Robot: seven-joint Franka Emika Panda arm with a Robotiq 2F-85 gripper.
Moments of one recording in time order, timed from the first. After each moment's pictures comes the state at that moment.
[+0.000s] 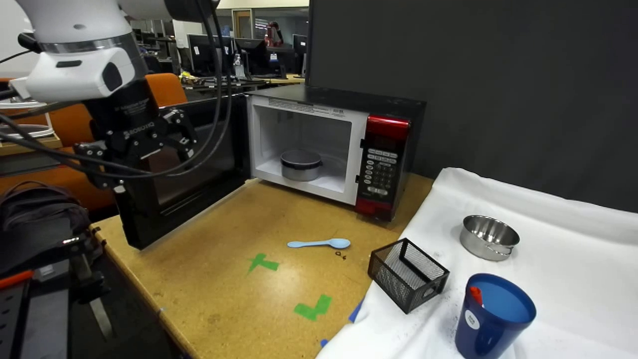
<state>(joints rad) -0.83 0.19 1.24 -2.59 2.60 3.45 -1.01</state>
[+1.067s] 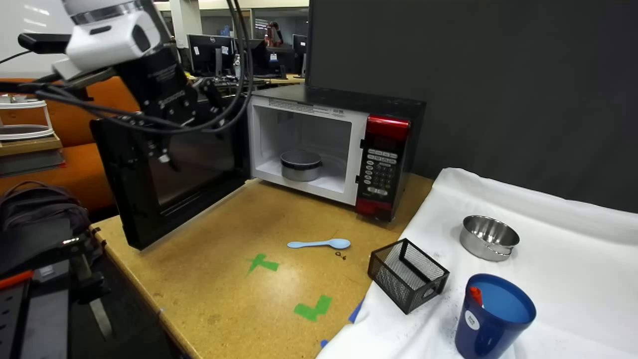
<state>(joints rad) -0.79 0.07 1.21 -2.50 2.60 3.45 -0.99</state>
